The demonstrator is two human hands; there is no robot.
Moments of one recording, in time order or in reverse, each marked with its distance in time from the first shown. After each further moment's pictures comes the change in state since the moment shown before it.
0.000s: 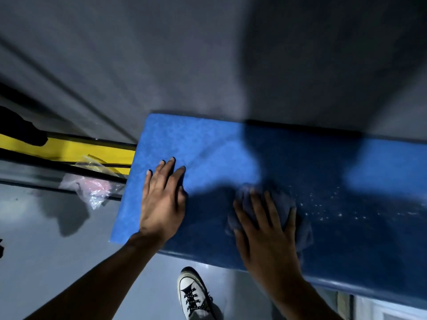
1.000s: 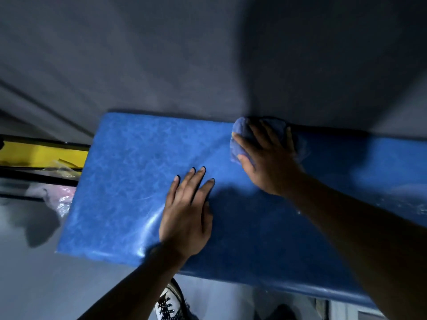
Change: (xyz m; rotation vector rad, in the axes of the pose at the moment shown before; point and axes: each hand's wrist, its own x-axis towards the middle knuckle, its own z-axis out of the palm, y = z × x) left_hand -0.017 0.130 0.053 -0.015 -0.031 0.245; right_hand 0.141 0.144 -0.021 -0.104 0.095 -0.138
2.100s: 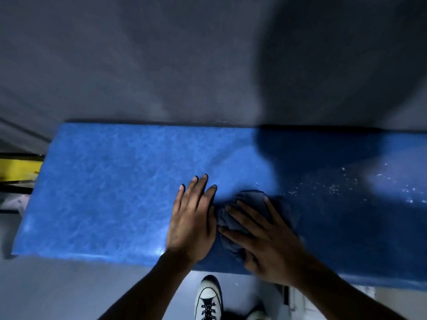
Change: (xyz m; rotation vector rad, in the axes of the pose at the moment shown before) left_hand -0.002 0.139 0.044 -0.007 -0.089 -0.004; right_hand -0.218 0.072 -0.013 0.065 -0.030 -0.360
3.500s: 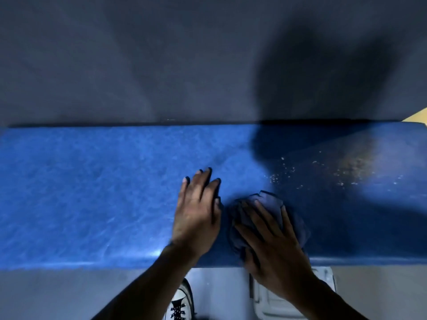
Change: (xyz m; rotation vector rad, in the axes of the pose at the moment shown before) left_hand 0.021 0.123 0.033 -0.105 0.061 0.070; right_hand -0.110 0.039 -0.018 -0.031 0.048 0.383
